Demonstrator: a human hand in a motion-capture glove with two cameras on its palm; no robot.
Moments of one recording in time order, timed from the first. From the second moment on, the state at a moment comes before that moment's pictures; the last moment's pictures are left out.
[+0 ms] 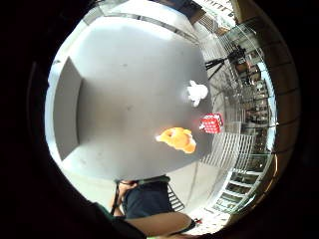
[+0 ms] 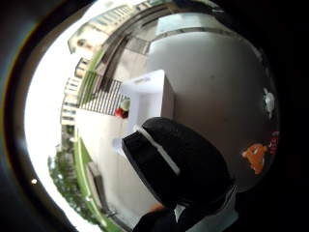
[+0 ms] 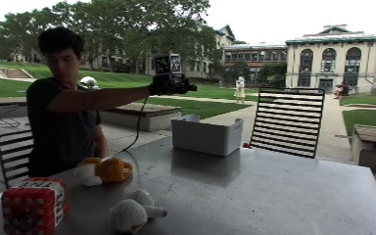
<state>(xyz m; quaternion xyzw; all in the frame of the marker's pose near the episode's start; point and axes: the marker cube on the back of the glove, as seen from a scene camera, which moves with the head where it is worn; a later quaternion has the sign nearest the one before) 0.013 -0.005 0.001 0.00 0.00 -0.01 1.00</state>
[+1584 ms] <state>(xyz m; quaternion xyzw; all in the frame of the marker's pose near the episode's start) 0.313 0.139 0.166 -0.11 0.05 0.10 0.99</state>
